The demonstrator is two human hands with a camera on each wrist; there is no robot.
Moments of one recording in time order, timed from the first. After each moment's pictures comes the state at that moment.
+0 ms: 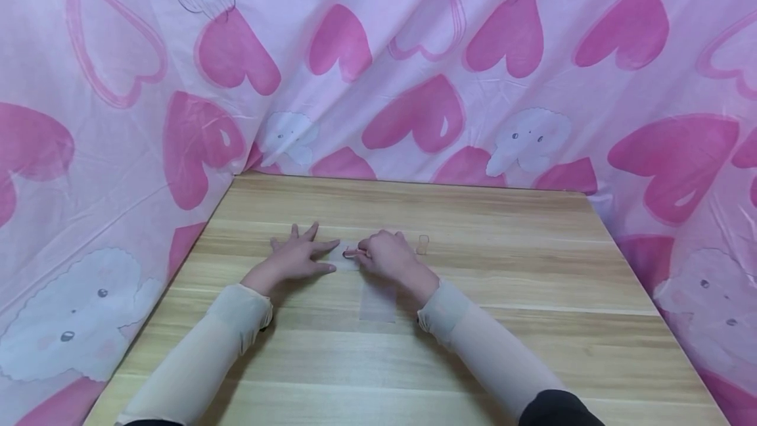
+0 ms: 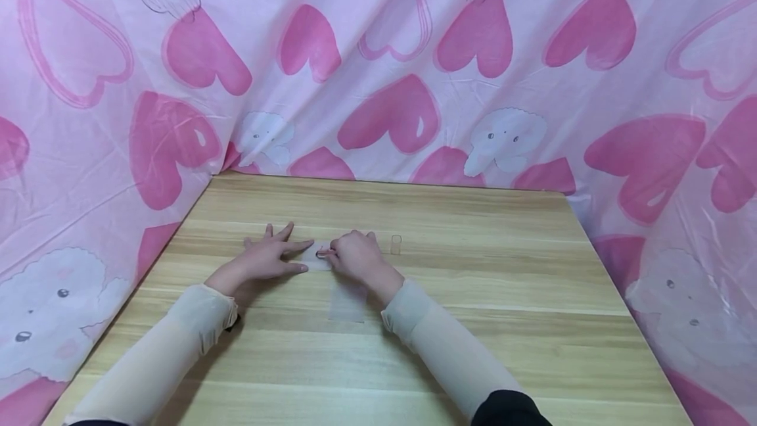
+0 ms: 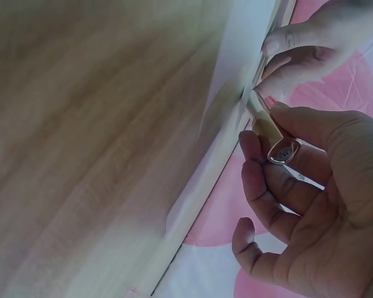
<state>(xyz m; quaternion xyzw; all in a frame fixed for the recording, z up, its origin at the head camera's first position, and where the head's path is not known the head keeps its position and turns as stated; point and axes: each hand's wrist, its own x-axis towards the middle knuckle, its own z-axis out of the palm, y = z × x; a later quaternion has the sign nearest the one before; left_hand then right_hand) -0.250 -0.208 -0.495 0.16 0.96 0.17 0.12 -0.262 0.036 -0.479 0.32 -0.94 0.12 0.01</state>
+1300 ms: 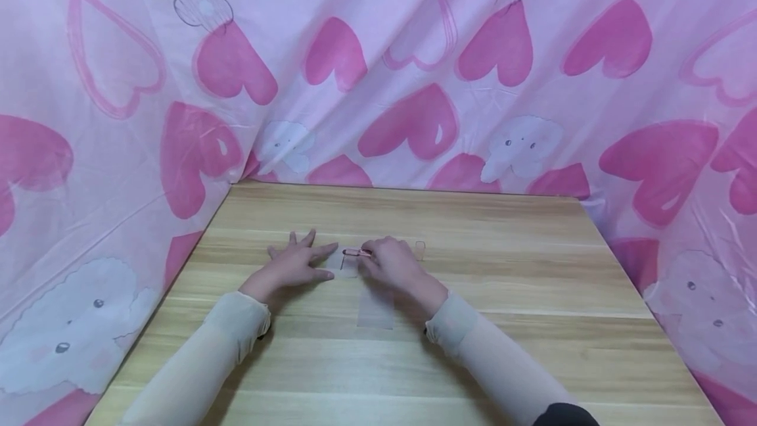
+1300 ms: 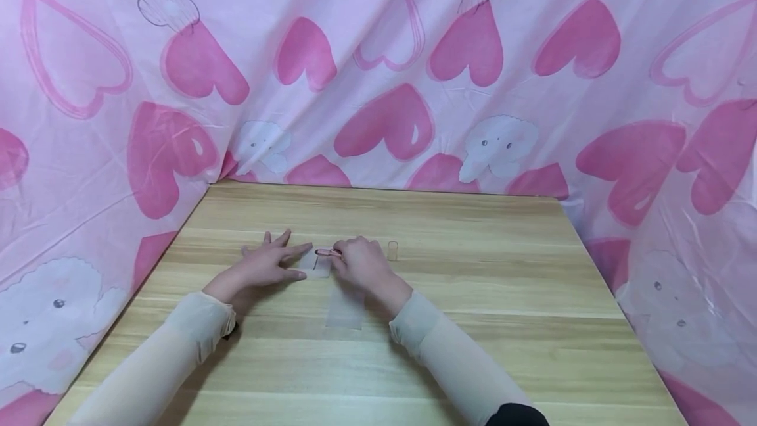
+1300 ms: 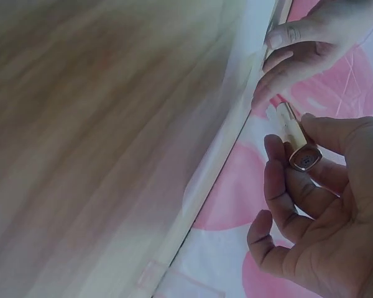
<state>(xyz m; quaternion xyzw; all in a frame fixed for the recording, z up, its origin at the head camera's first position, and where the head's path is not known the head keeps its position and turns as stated) -0.248 -0.205 -0.491 0.17 0.96 0.19 0.12 -0.255 0.054 -0.480 0.32 -0.93 0.18 0.06</state>
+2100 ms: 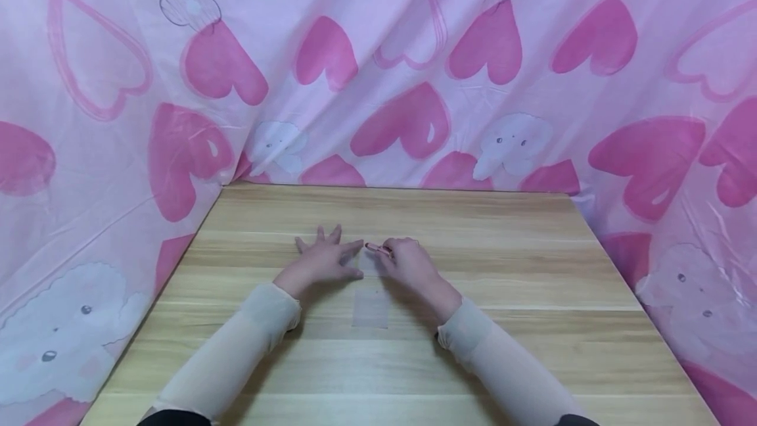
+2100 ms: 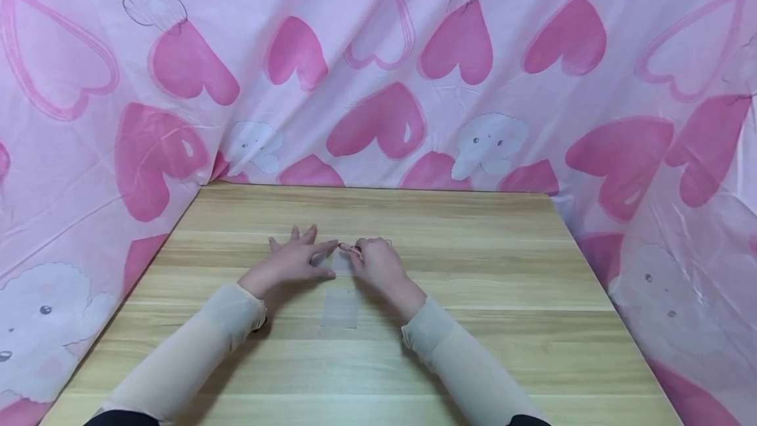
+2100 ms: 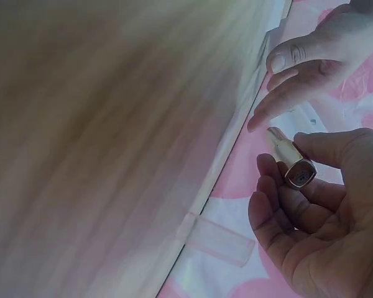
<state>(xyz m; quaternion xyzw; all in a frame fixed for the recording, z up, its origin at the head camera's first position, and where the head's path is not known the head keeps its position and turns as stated) -0.260 -0.134 -0.491 0.18 0.97 0.14 0.11 -0.248 0.090 -0.483 0.23 -0.94 0.22 0.08</state>
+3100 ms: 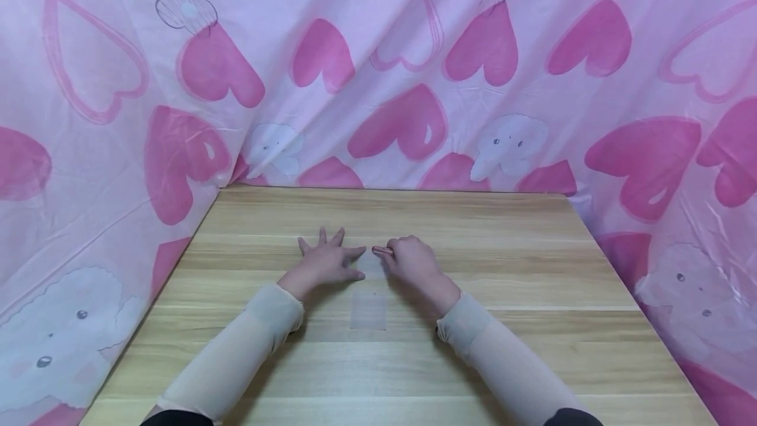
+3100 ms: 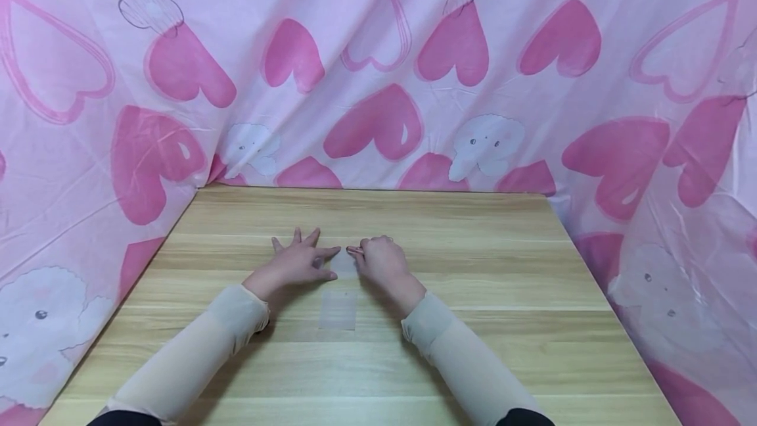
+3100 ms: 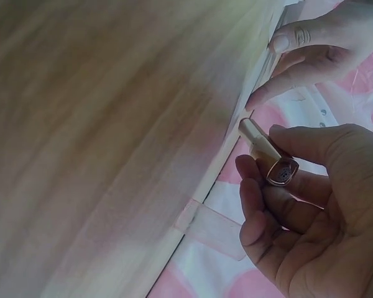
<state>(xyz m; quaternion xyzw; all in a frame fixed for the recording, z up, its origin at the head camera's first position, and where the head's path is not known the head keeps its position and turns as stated) -0.262 -0.121 -0.494 0.17 0.97 0.11 0.10 -0.258 0.098 -0.486 0.20 -0.96 0.15 0.08</state>
